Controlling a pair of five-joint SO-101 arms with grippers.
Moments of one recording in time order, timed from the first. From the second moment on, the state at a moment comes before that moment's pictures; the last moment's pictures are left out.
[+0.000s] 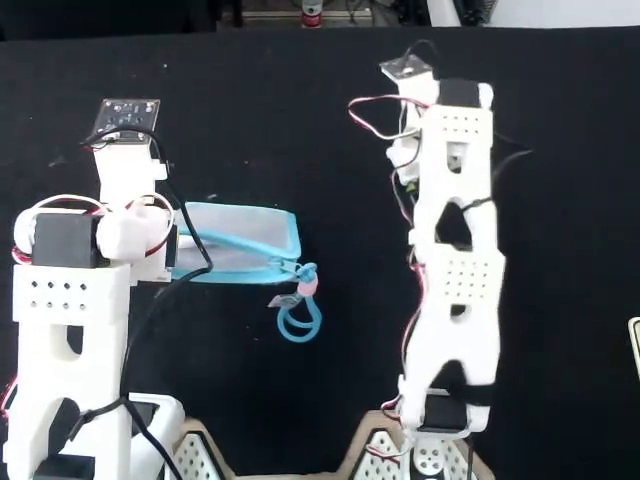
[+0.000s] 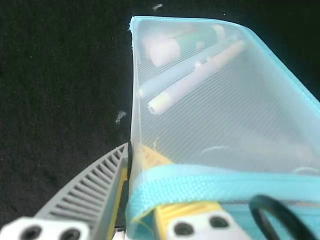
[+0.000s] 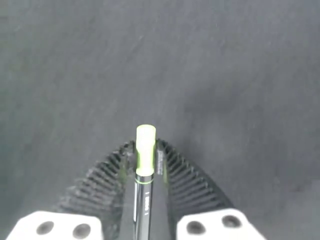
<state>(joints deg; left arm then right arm) -2.5 -34.9 13.1 98.1 -1.3 4.1 50.9 -56.0 99.3 23.3</state>
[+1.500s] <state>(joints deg) -2.5 -34.9 13.1 98.1 -1.3 -36.0 -74.4 15.7 75.4 3.6</state>
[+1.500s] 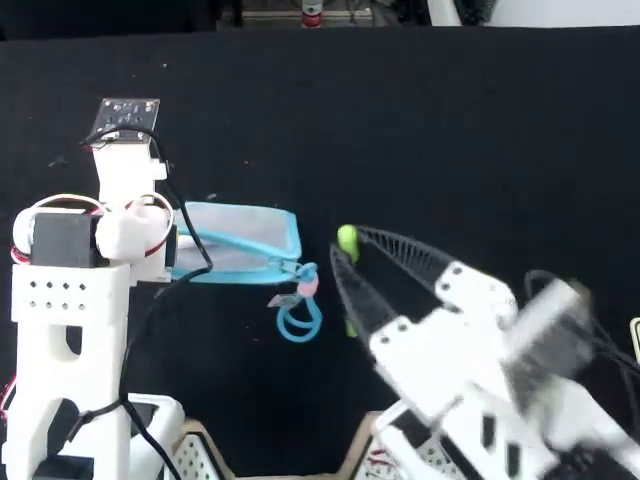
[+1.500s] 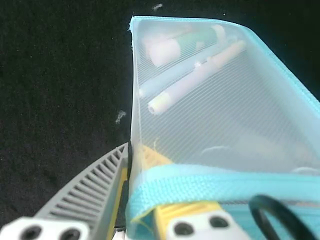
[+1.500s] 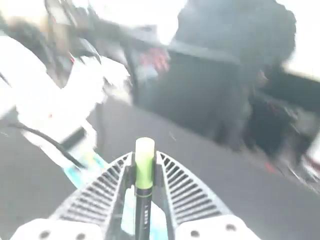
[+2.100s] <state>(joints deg) -2.5 -34.9 13.1 98.1 -1.3 -48.9 -76.9 35.5 39.9 2.5</state>
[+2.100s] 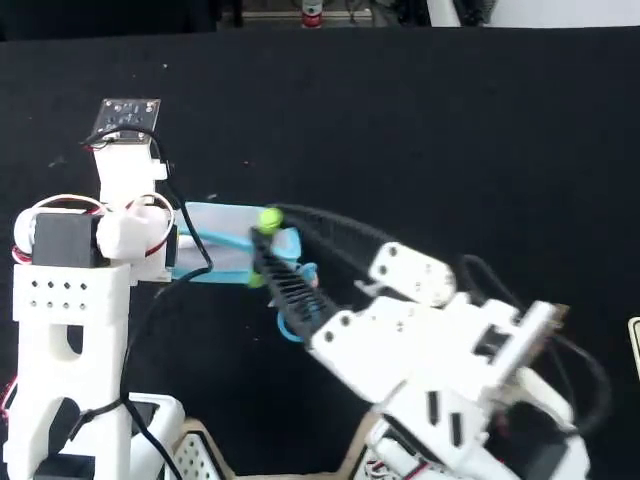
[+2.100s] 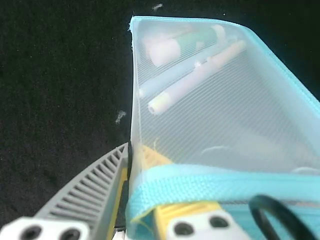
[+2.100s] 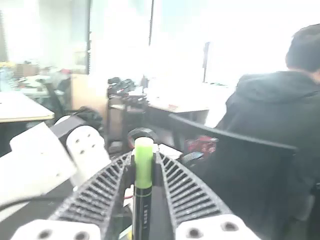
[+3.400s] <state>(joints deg) -2.4 -34.9 13.1 98.1 -1.3 -49.4 -76.5 60.6 31.8 15.4</state>
